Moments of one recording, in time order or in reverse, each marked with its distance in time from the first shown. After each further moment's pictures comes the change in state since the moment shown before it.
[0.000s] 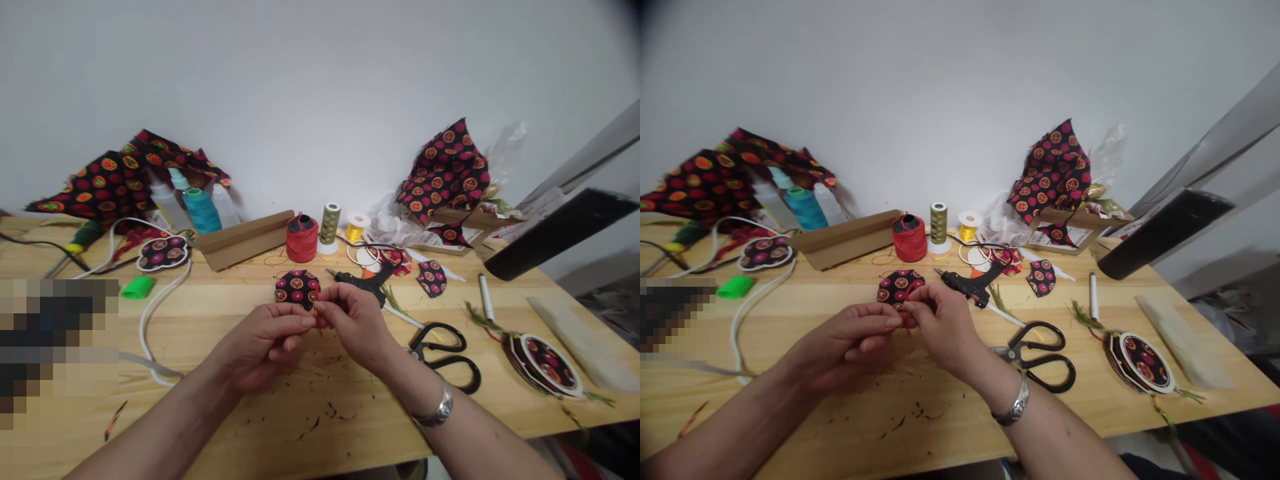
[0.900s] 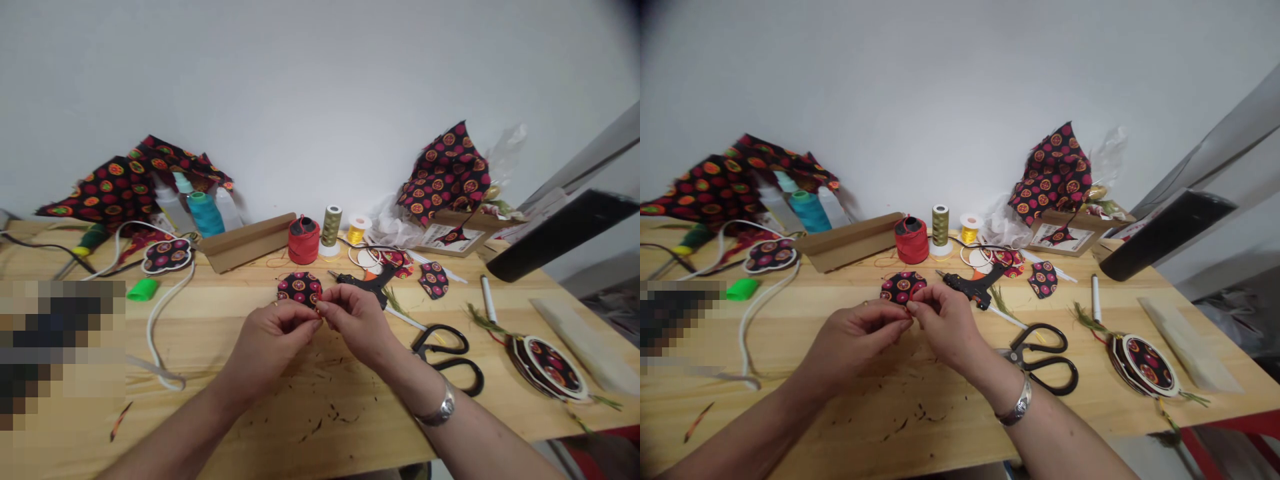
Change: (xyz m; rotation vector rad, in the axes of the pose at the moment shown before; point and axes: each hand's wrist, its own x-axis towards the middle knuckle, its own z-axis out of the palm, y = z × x) left_hand 0.002 -0.012 0.001 0.794 0.273 0.631; right_hand 0.003 0.000 -0.001 0.026 -0.003 0.027
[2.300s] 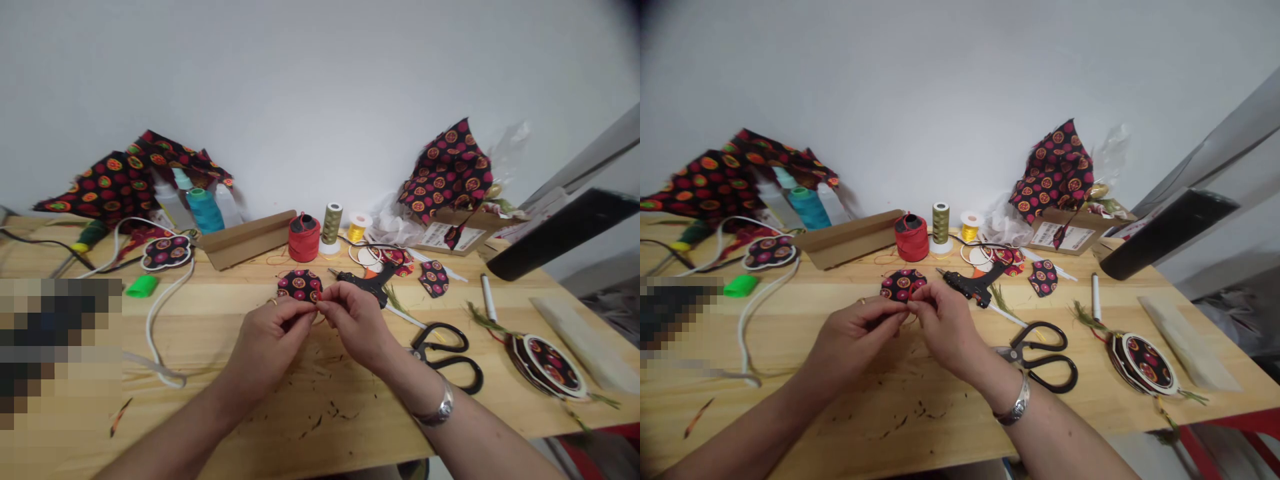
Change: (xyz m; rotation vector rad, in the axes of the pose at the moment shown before) left_hand -0.001 -0.006 0.001 0.119 0.057 0.132; right_hand -0.001 0.008 -0.001 -0.276 0.018 -0.141
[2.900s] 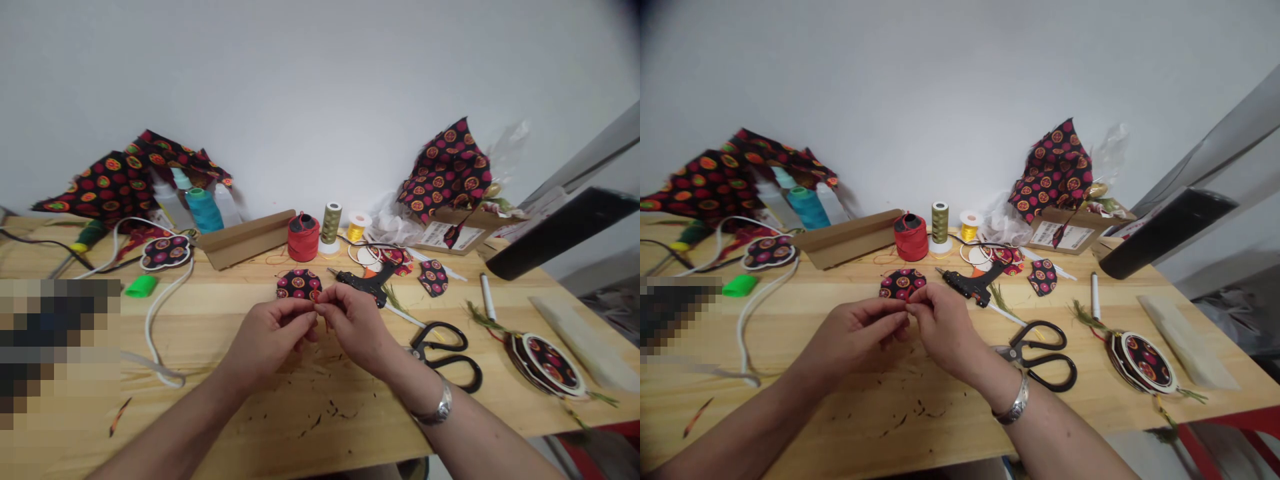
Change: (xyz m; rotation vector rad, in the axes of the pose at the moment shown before) left_hand 0.004 0.012 -0.002 -0.322 -0.114 -0.375; right_hand -0.002 -0.009 -0.003 -0.189 -0.007 -0.031
